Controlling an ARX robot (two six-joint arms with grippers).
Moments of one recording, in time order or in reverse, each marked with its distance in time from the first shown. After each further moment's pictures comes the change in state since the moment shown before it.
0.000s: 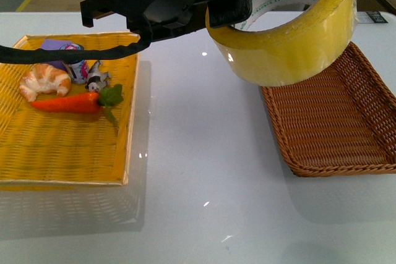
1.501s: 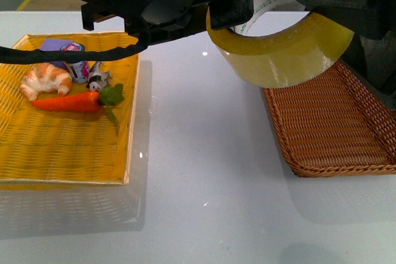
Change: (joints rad) left arm 0.007 0.000 0.000 -0.013 0.031 -0.005; right arm 0.357 1.283 0.317 0.896 -0.217 0.772
